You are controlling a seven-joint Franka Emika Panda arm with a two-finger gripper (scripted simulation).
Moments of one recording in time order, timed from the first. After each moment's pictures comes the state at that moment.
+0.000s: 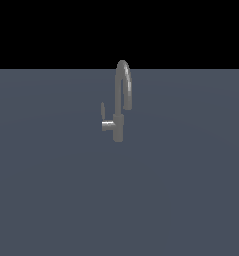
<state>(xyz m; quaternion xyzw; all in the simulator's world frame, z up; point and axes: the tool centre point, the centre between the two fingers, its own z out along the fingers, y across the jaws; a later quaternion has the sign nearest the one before) -0.036 0.204 0.452 0.79 -0.47 0.38 0.16</state>
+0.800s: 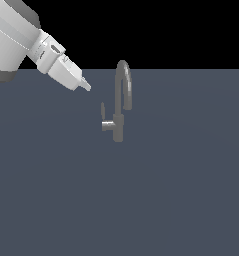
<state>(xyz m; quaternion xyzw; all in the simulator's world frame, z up) 0.061 0.107 0.229 0.70 -0.59 0.34 0.21</state>
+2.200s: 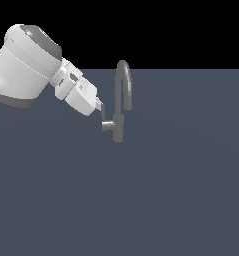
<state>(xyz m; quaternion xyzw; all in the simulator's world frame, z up) 0.037 0.060 0.163 0.68 -0.63 0.32 0.22</state>
